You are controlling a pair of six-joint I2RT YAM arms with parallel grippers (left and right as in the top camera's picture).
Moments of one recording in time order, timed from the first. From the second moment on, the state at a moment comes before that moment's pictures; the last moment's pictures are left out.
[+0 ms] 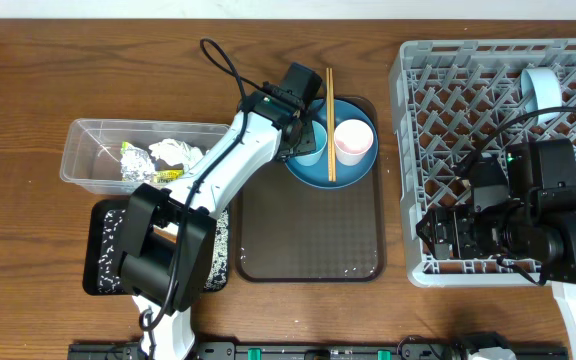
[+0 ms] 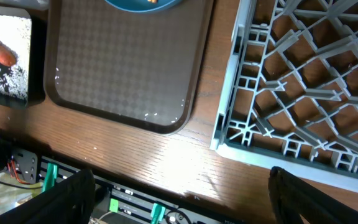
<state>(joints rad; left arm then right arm) -0.50 1.97 1.54 -0.82 -0.04 -0.65 0.14 1.09 1.32 -1.45 -0.27 0.04</state>
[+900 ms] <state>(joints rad) -0.42 1.70 1.51 -0.80 -0.03 -0.62 0.14 1.09 1.32 -1.44 -0.28 0.00</state>
